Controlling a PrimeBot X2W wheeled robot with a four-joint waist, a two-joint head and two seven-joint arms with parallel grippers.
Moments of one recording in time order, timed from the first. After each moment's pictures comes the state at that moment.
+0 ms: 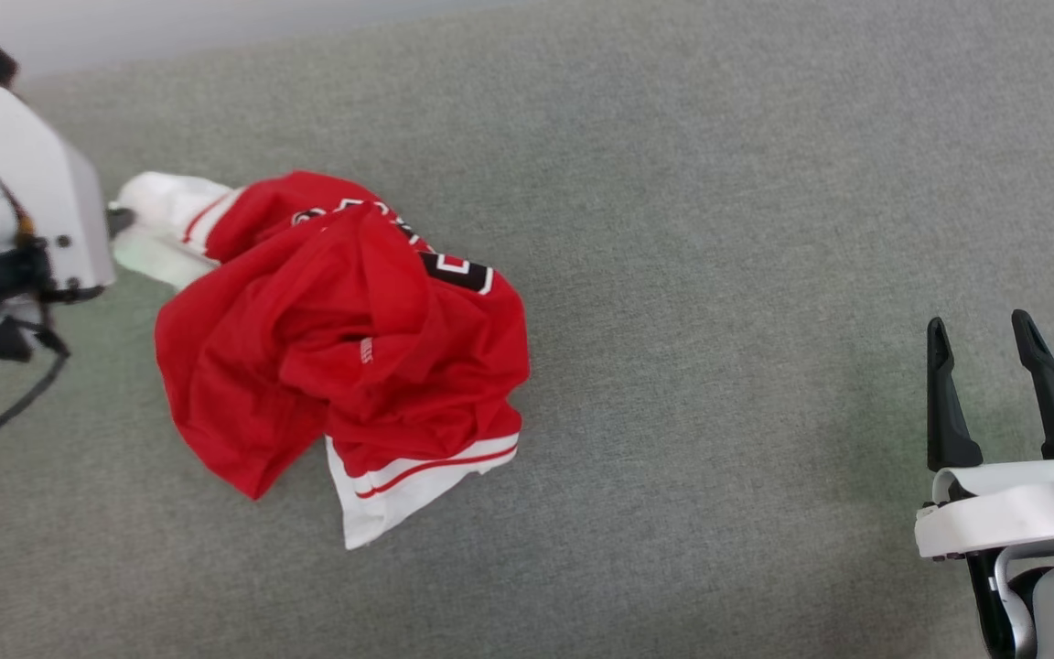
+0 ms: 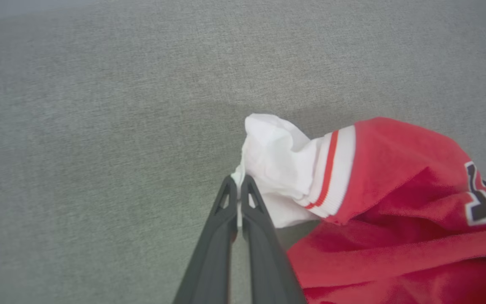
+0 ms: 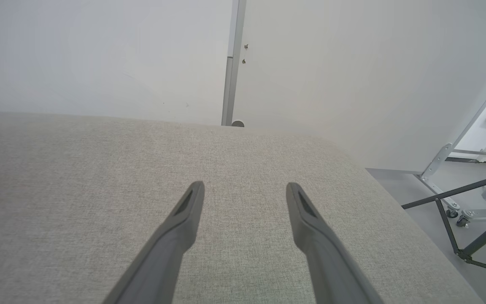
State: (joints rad) left arm -0.92 0.63 -0.32 0.46 -0.80 0.05 0.92; right arm -0.21 -0.08 -0.10 0.13 0.02 0.13 -0.26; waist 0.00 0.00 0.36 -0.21
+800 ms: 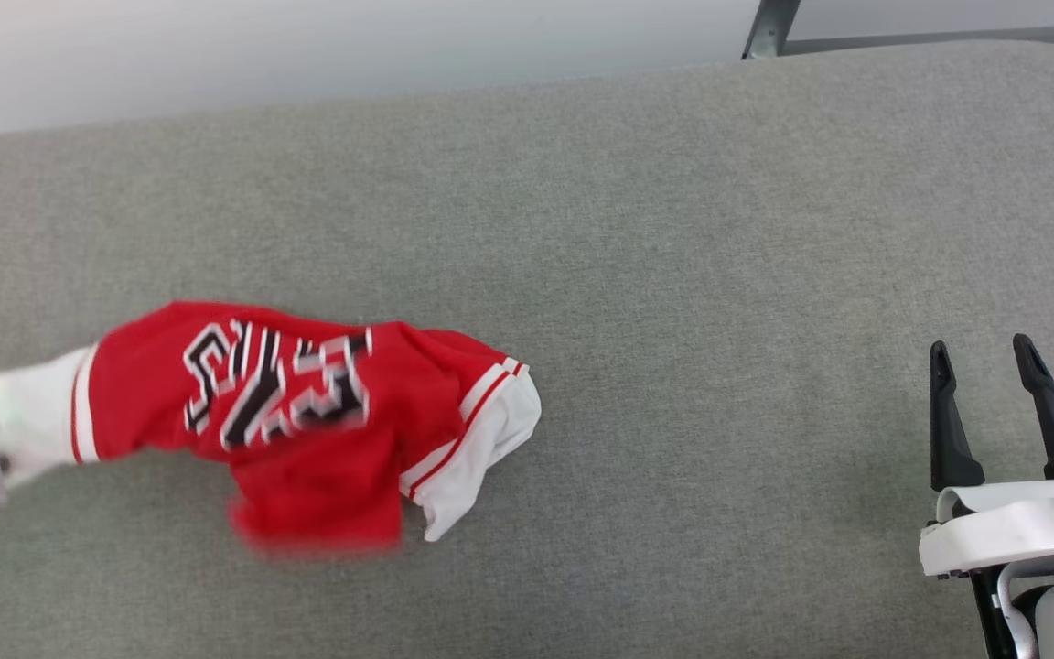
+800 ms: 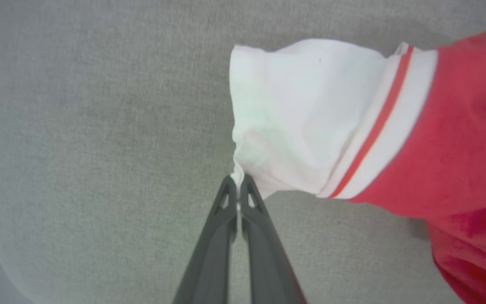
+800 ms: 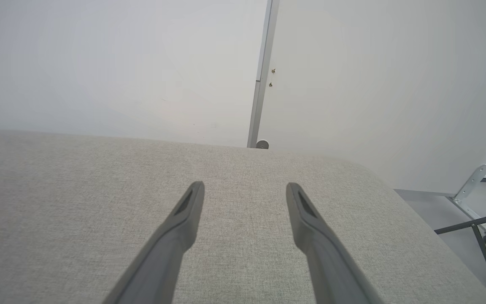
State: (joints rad) left arm -0.42 0.86 -0.15 0.19 -0.87 0.29 1.00; right arm -0.19 -0.09 -0.11 0.15 0.01 0.13 -0.26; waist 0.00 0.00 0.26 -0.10
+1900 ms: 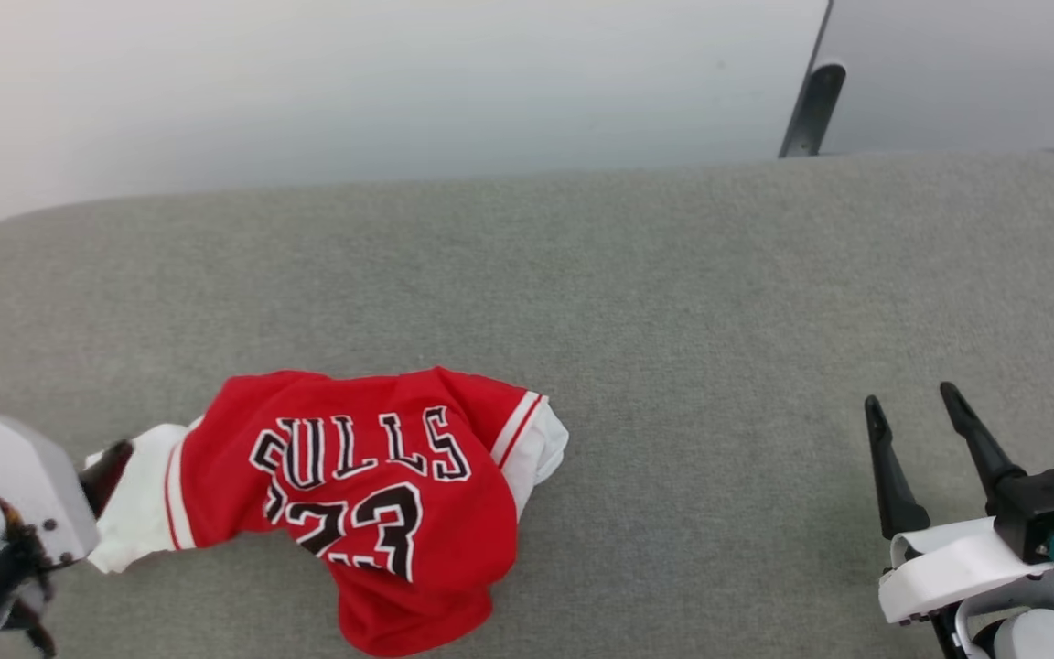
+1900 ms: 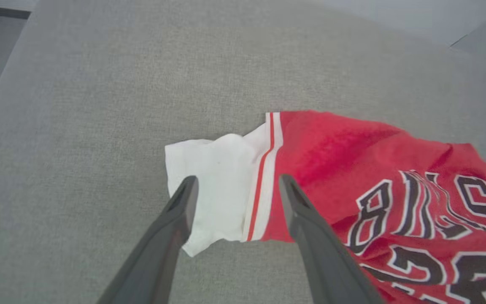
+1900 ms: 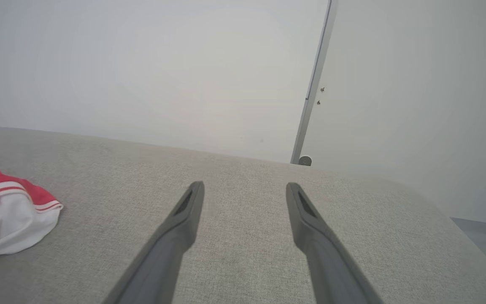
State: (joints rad) left arm -0.25 0.72 -0.10 0.13 -0.90 0.21 0.68; right arm -0.16 -0.13 0.02 0.22 0.05 0.13 -0.26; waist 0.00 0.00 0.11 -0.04
